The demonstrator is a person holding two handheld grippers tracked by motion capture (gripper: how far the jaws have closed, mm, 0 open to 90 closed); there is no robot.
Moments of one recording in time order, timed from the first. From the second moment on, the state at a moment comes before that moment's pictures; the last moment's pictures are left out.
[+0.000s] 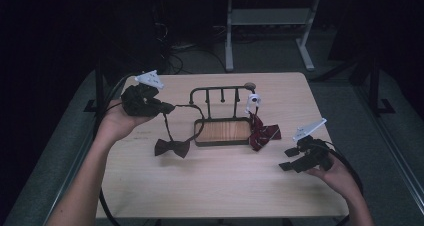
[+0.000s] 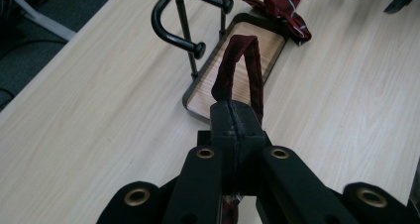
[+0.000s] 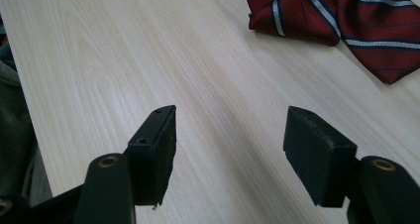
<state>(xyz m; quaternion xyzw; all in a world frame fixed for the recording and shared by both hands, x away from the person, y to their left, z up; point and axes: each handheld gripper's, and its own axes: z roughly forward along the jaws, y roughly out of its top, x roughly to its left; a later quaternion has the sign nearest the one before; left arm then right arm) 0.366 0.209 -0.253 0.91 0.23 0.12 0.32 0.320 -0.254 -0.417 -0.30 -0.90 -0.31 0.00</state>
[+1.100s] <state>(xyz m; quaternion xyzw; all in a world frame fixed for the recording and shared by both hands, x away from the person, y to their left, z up) 0.410 0.214 -0.260 0.91 0.29 0.12 0.28 0.320 -0.256 -0.416 -0.30 -0.90 -0.31 0.00</state>
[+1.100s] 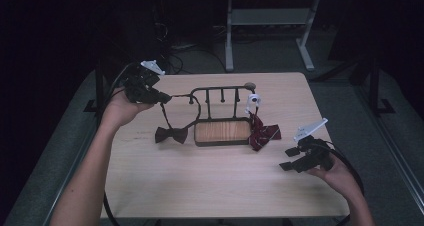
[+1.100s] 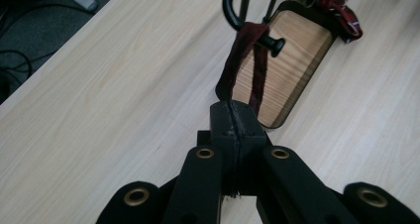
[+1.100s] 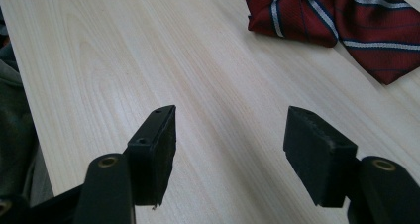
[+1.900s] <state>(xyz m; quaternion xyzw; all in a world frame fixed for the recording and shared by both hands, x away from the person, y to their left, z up) 0.423 0.213 -0.278 0.91 0.30 0.11 0.25 0.320 -0.258 -0.416 -0.30 -0.90 -0.31 0.00</state>
